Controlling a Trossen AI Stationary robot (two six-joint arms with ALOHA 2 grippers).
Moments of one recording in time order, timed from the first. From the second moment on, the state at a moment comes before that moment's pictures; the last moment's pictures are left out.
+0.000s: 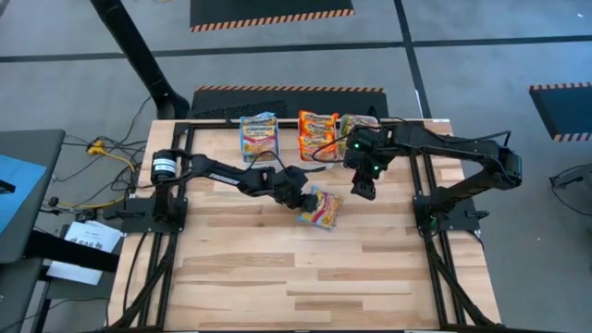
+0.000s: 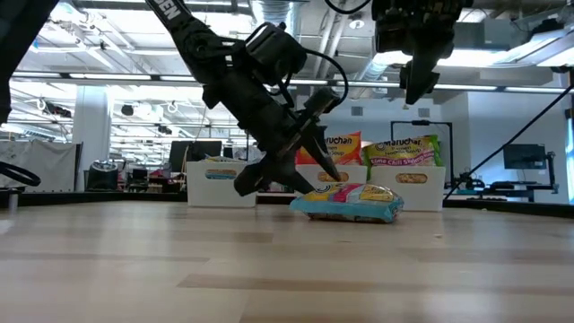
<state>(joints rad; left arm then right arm) 0.12 1.95 1.10 0.17 0.15 -1.04 -0.31 1.36 1.21 -1.04 -0.34 0.03</state>
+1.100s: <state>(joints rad) 0.10 2.03 1.10 0.18 0.18 -1.05 -0.31 1.36 1.21 -1.03 -0.34 0.03</state>
